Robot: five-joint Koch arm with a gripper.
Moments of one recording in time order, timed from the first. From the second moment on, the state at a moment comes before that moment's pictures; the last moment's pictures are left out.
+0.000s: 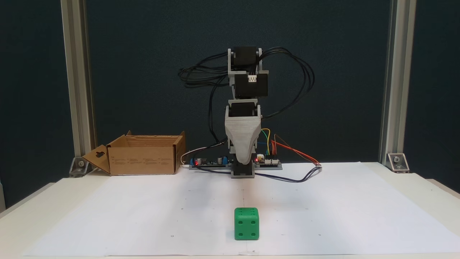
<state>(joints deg) -0.1 66.1 51.3 67.3 2.5</state>
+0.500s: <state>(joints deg) 0.0 60.1 47.2 69.6 2.5</state>
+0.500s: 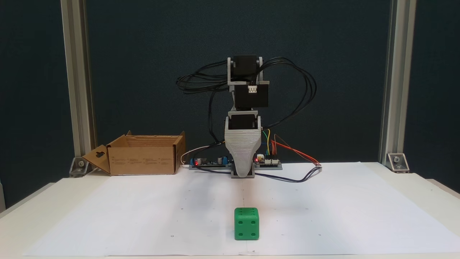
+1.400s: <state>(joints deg) 0.3 55.1 46.5 67.1 2.5</state>
